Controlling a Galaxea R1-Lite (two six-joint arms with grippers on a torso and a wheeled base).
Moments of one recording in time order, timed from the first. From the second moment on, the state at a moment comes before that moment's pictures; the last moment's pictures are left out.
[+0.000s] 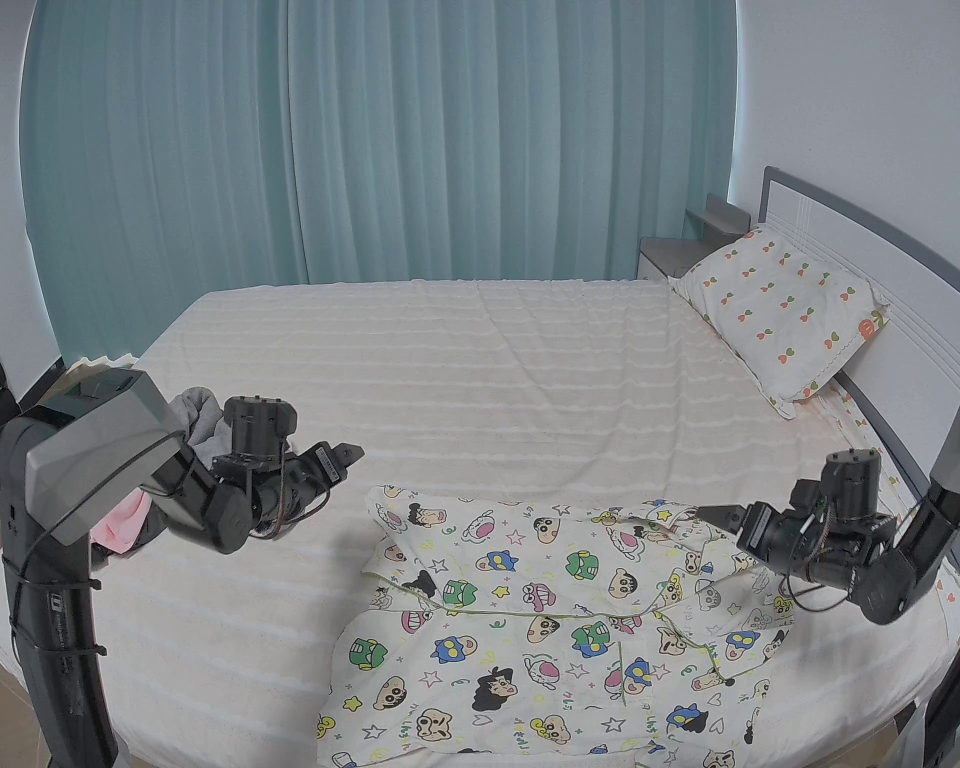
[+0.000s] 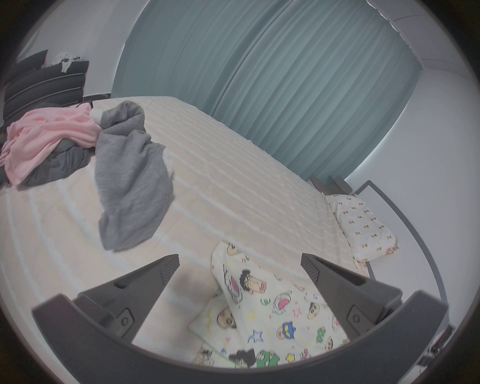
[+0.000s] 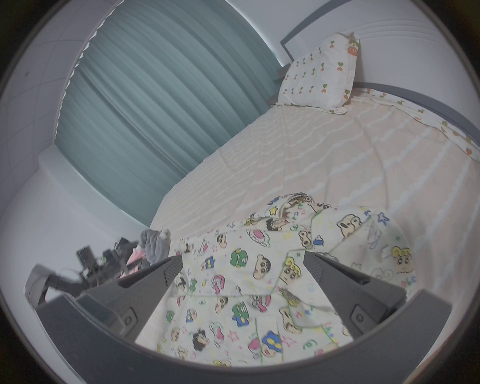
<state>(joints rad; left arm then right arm) -0.18 2.25 -0.95 -0.77 -0.02 -0.67 0.17 1.98 -0.45 -1.01 0.16 0.67</state>
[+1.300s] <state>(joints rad) -0.23 2.10 -0.32 -1.32 -0.06 -0.85 0.19 2.56 -1.50 -0.22 0.04 0.78</state>
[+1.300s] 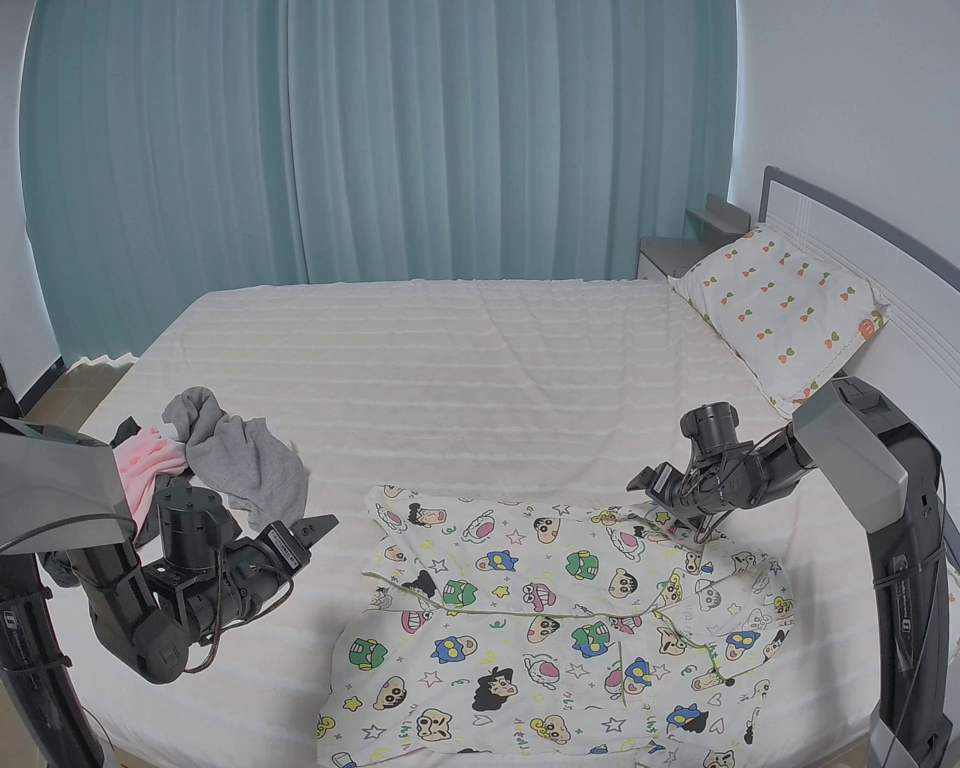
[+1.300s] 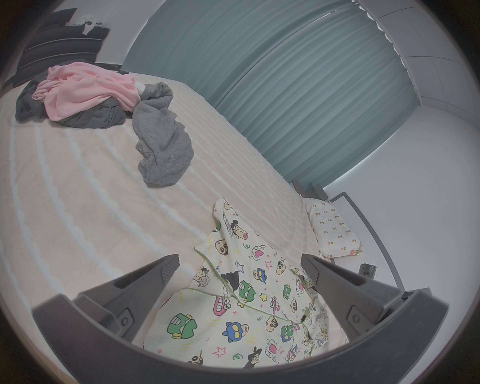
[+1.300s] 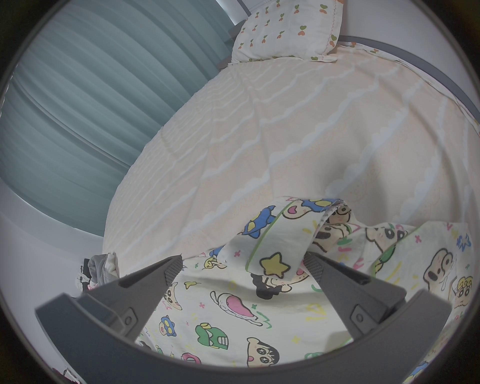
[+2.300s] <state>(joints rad) -0.23 2.15 -0.30 -1.41 -0.06 -0.85 0.13 2.68 -1.72 -0.47 0.01 0.79</state>
